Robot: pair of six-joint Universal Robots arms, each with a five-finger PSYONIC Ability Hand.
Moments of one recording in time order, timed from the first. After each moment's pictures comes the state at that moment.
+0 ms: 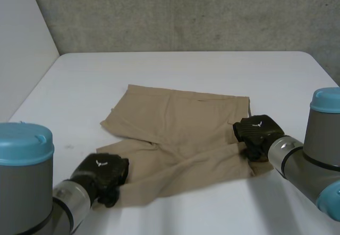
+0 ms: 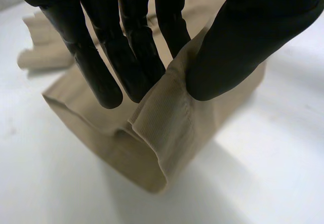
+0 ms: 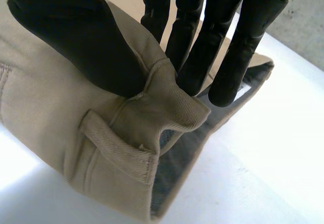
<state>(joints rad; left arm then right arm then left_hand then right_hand) 4.15 -1.73 -1.88 2.98 -1.63 3.29 1.91 -1.18 1.67 0.01 1.42 2.74 1.13 1.18 1.17 1.18 0.97 0.98 1.18 1.20 1.19 1.00</state>
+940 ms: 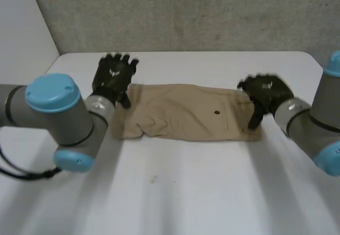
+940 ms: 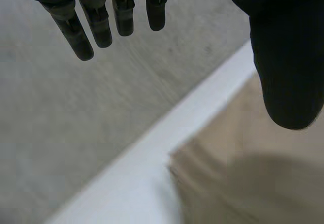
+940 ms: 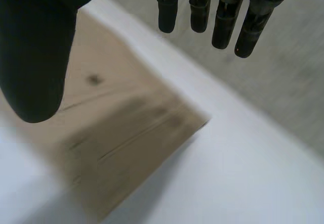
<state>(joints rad) 4.25 -2.13 -1.43 3.54 -1.59 3.50 1.86 -1.12 1.44 0.02 1.40 2.78 0.20 0.21 0.21 0.21 0.05 0.22 0.24 0.24 0.24 0.08</state>
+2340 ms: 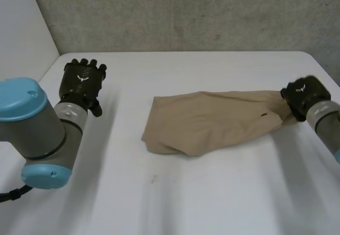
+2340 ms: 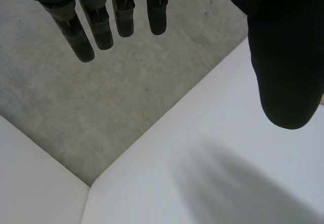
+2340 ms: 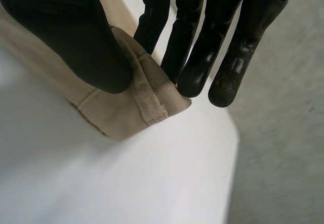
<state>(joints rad) 4.32 -1.94 -1.63 3.55 -1.69 3.58 1.68 -1.10 1.47 -0.11 1.45 2.28 0.24 0.21 0.23 0.22 0.05 0.97 1.17 1.17 1.19 0.96</state>
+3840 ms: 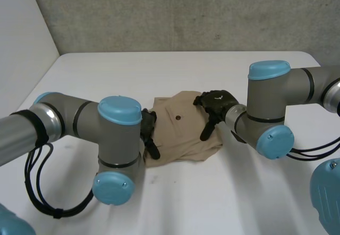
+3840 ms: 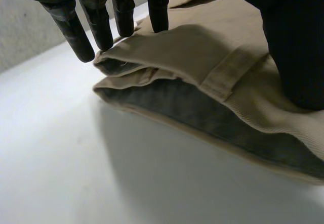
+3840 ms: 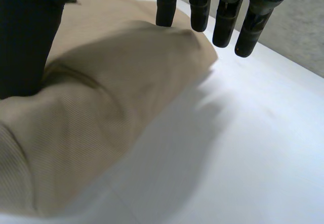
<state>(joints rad) 4.02 -2.38 -1.19 3.13 -1.88 3.22 2.05 -0.65 0.86 0.23 1.41 2.89 0.24 0.21 0.23 0.22 0.05 0.19 0.22 0.21 0.23 0.07</state>
